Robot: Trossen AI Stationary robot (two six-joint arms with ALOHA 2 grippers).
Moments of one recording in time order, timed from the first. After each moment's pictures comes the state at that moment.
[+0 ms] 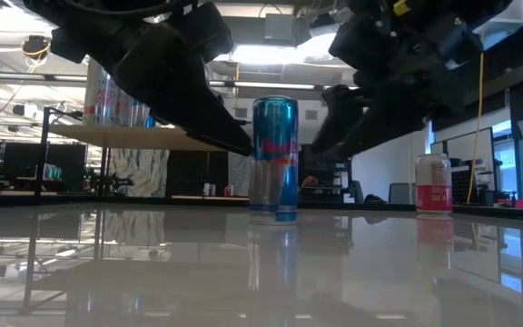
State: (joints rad) left arm -0.26 1.66 0.77 0.26 -0.26 -0.15; right arm 0.15 1.54 0.80 -0.02 0.00 -0.25
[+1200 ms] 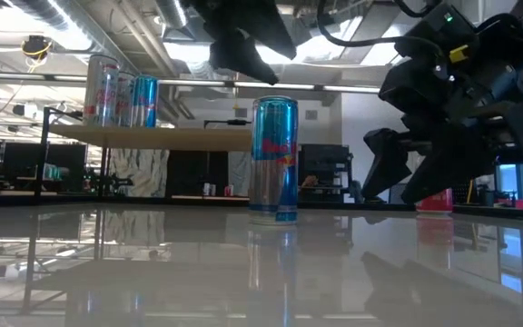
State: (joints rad) left arm -0.13 1.65 1.29 -0.38 -0.27 -0.33; right arm 0.15 1.46 0.48 0.24 -0.10 -0.14
